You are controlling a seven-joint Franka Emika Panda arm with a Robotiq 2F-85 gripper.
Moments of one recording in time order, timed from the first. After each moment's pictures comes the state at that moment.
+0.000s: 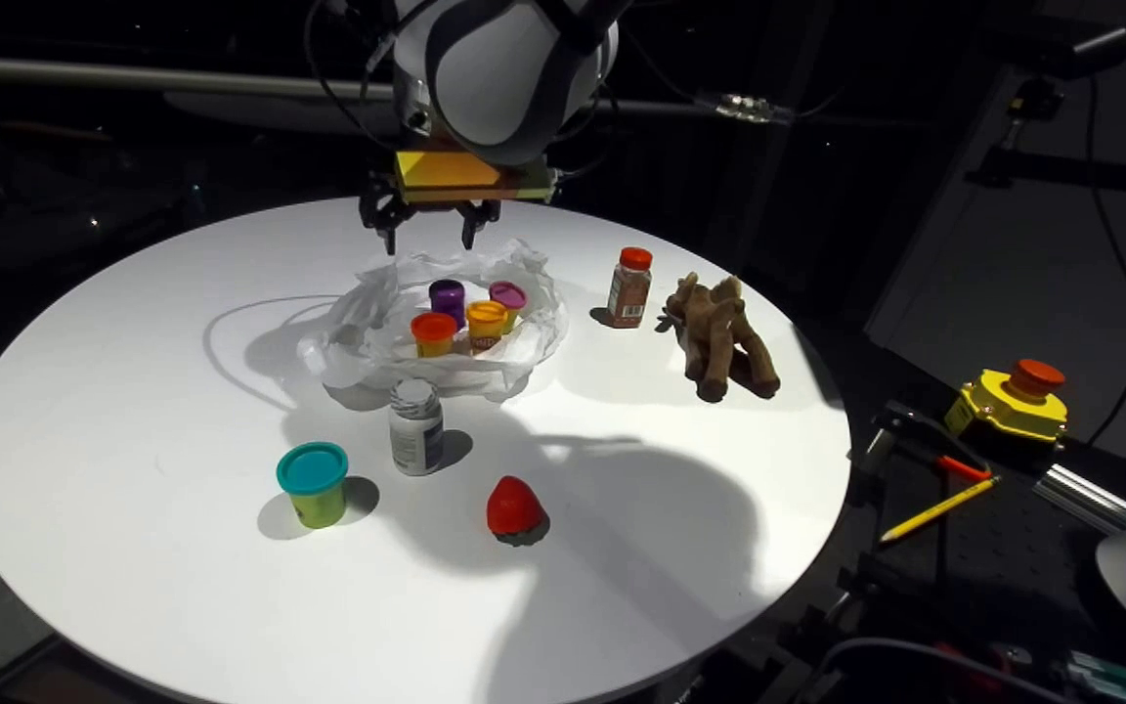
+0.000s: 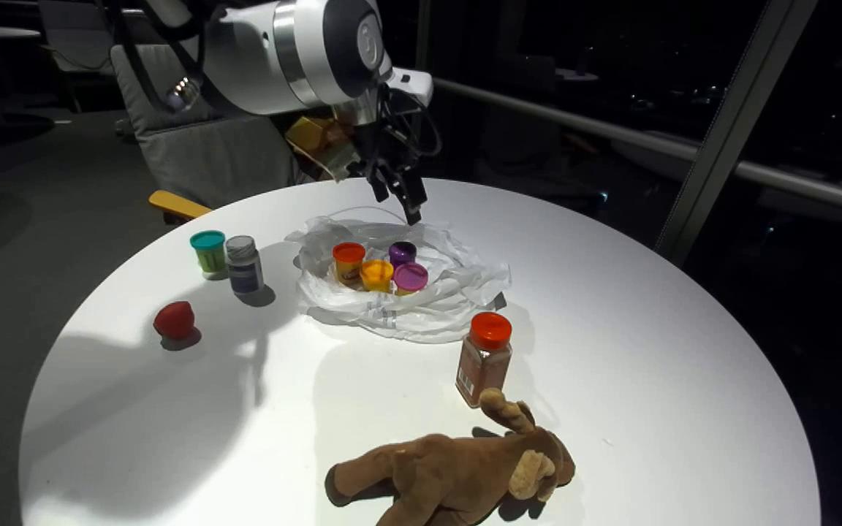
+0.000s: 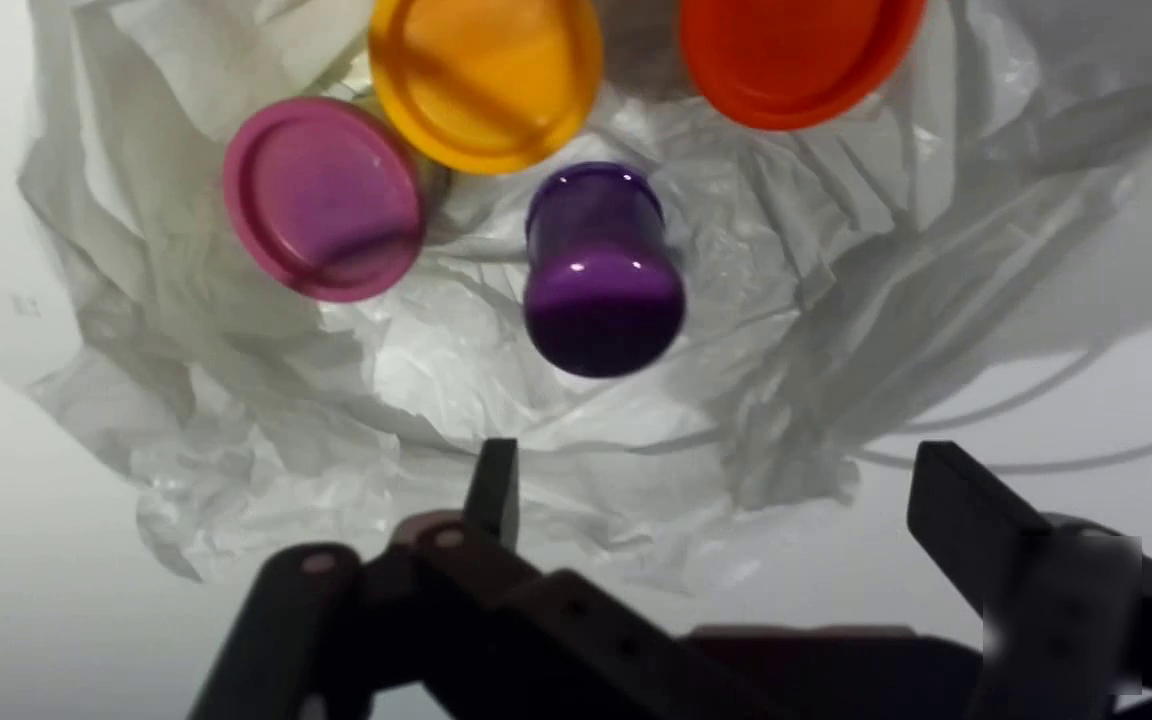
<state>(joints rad) 0.32 0.73 -0.22 -1.70 -0.18 2.72 0.77</state>
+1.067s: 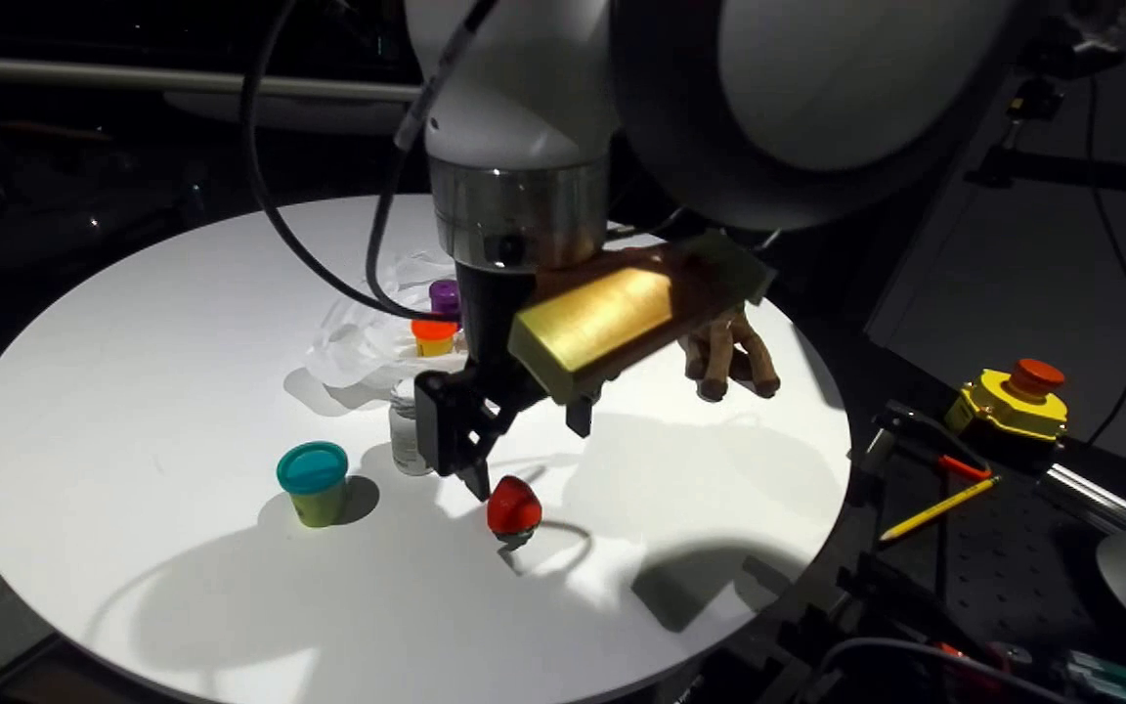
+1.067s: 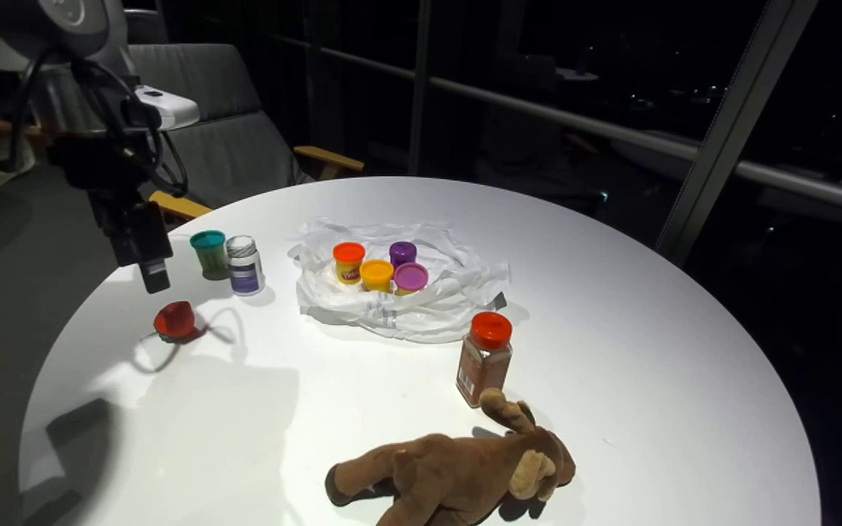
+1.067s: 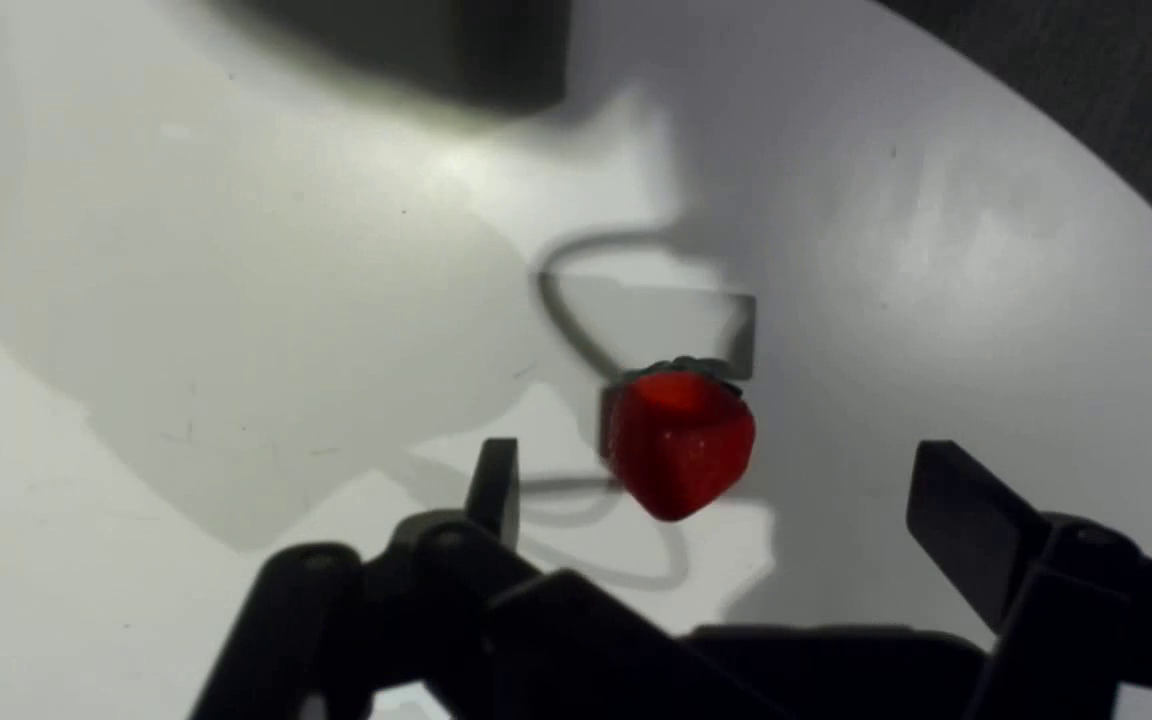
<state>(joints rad) 0.42 0.35 0.07 -2.30 -0.15 2.55 0.81</state>
